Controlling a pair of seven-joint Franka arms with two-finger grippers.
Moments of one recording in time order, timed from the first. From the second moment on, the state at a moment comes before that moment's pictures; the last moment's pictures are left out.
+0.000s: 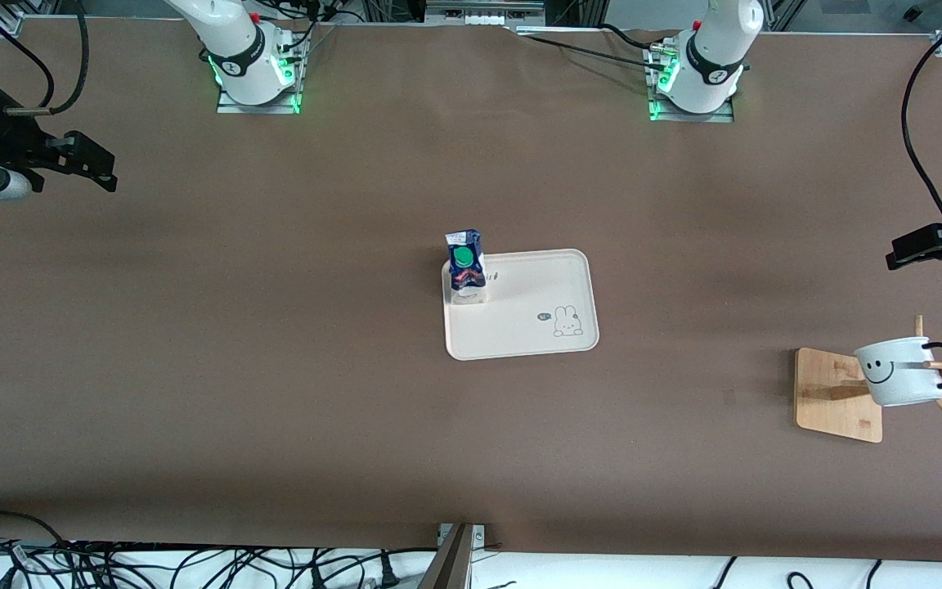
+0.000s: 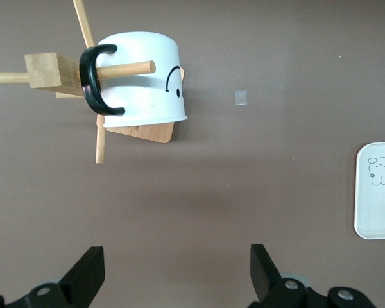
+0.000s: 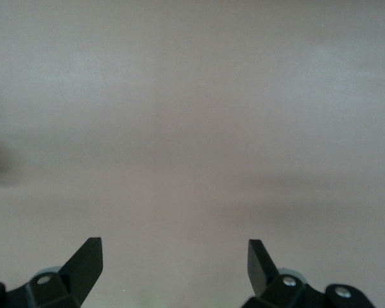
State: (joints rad) left arm 0.13 0.21 0.00 -1.45 0.02 1.61 0.09; right arm 0.08 -0.07 -0.03 -1.71 -0.04 1.61 0.02
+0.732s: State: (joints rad) left arm 0.13 0.21 0.00 -1.45 0.02 1.63 0.09; right arm 0.08 -0.07 -0.03 -1.71 -0.04 1.61 0.02
